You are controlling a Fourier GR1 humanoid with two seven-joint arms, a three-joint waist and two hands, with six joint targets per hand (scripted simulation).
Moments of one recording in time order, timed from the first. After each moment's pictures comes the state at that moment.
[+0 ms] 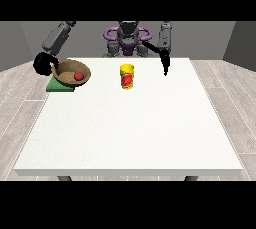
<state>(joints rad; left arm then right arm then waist) -0.42 0.03 -0.05 -1.18 -0.21 0.25 -0.29 -0.56 -0.56 -0.44 -0.55 -0.40 0.19 0.03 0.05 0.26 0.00</state>
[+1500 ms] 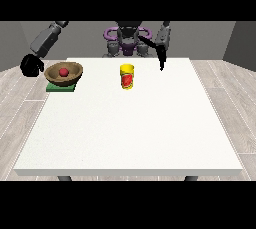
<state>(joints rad) -0.30 0.03 -0.15 -1.62 -0.30 0.27 -0.11 -0.66 -0.77 -0.48 -0.33 -0.40 0.42 -0.10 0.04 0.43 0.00</state>
